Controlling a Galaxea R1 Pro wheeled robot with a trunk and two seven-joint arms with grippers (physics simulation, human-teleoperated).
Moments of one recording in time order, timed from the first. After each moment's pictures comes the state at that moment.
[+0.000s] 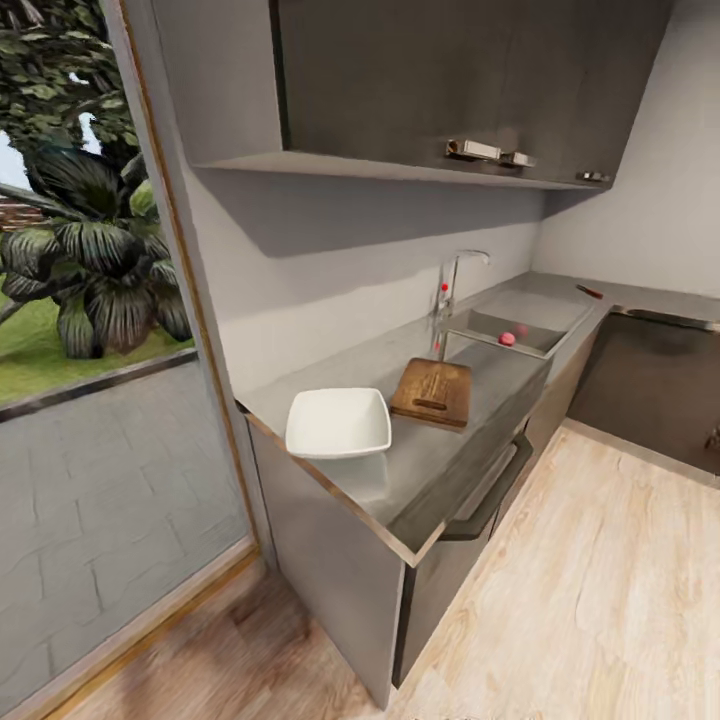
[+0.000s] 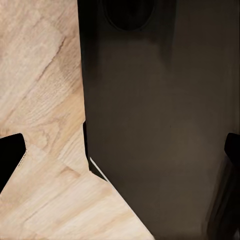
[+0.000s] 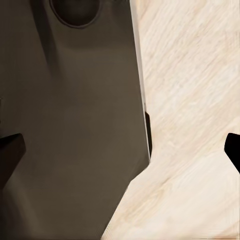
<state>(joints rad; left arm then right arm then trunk) 0.00 0.02 0.00 -0.03 0.01 0.00 0.00 0.03 -0.04 -0.15 0.00 -0.01 -0.09 0.00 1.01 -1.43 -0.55</state>
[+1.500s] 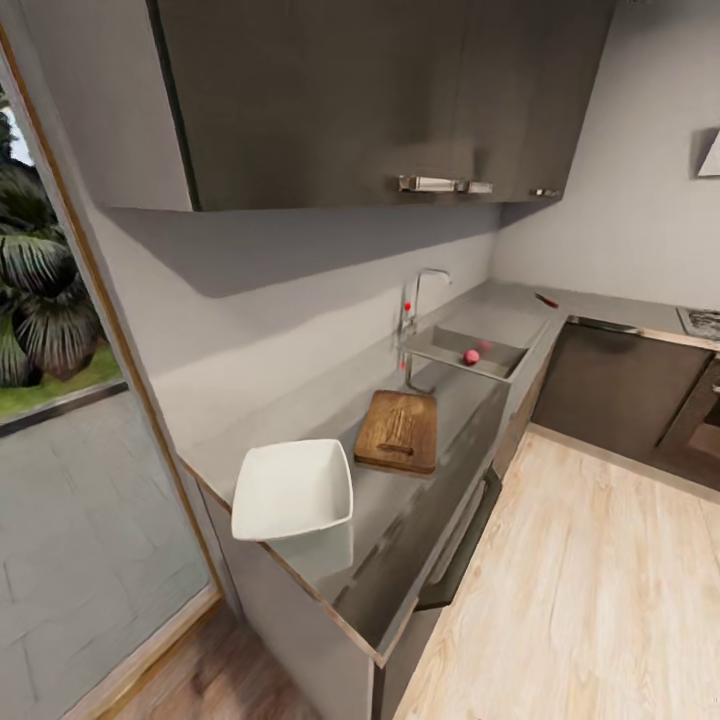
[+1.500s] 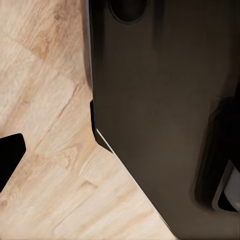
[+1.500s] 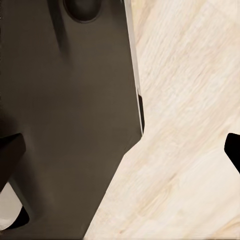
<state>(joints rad) 0.00 0.02 0.00 -0.03 0.01 0.00 0.00 0.03 -0.04 -0.15 0.00 -0.01 -0.09 0.00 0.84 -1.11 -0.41</state>
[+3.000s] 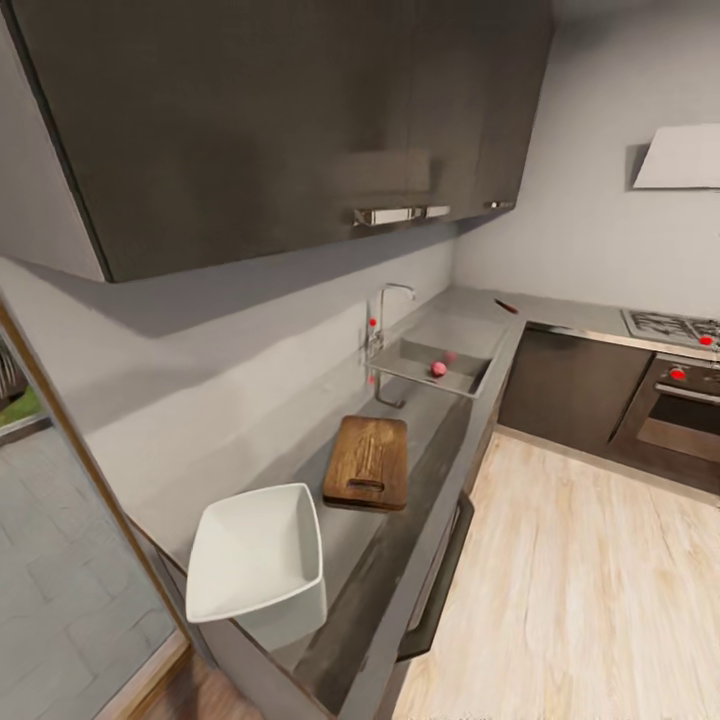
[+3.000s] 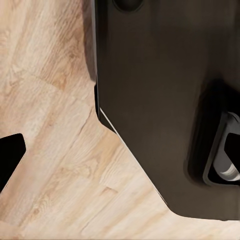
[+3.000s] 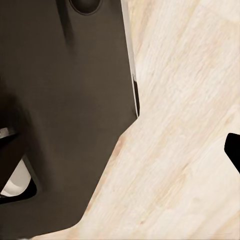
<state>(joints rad) 0.00 0.02 0.00 -0.03 0.01 0.00 0.00 0.03 -0.04 -0.15 0.00 -0.01 -0.09 0.00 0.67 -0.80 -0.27</state>
